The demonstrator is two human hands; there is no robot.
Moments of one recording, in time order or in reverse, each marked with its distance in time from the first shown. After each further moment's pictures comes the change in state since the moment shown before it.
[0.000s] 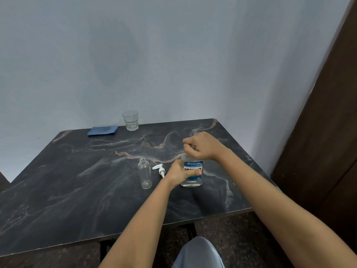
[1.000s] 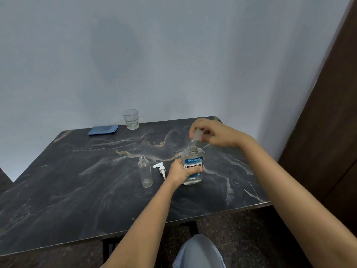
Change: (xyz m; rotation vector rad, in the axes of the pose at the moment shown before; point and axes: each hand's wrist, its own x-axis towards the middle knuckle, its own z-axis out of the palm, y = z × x) left_hand 0.006 -0.010 0.008 0.035 0.186 -0.023; right_hand -0.013 0.008 -0.064 0.423 -0.223 0.163
